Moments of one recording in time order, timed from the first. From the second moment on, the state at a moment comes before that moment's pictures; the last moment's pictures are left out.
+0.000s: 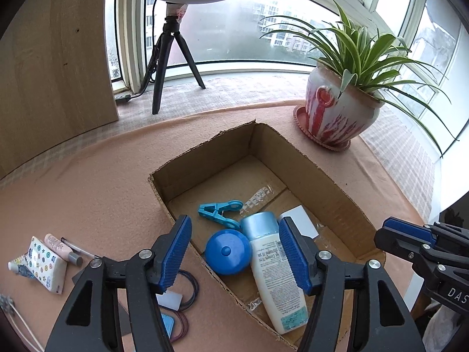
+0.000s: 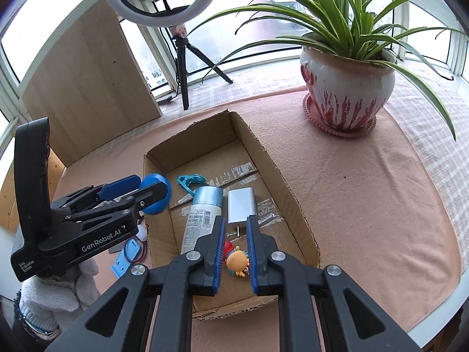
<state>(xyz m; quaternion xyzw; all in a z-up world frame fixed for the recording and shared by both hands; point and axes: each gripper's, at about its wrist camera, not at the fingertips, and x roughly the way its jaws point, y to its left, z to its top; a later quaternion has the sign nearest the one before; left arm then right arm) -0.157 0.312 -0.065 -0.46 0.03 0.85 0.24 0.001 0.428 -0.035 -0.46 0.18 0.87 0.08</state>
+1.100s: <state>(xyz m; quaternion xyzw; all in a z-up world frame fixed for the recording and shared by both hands) -0.104 0.093 -0.030 -0.44 -0.01 0.90 0.06 -0.037 0.327 -0.029 -0.42 0.17 0.89 -0.02</state>
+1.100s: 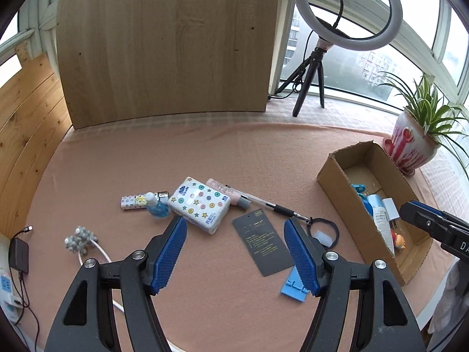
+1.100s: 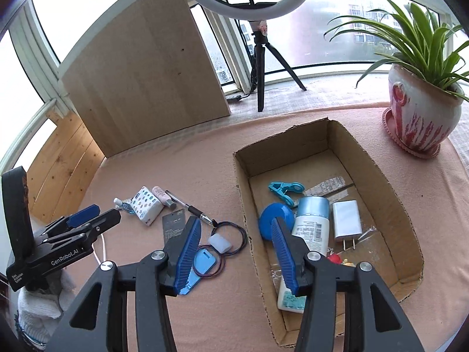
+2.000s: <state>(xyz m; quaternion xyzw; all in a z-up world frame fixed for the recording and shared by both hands) -0.054 -0.081 -0.080 -0.49 -0.13 0.86 -0.03 -0.077 0.183 -0.060 -0.50 0.12 0.84 -0.14</state>
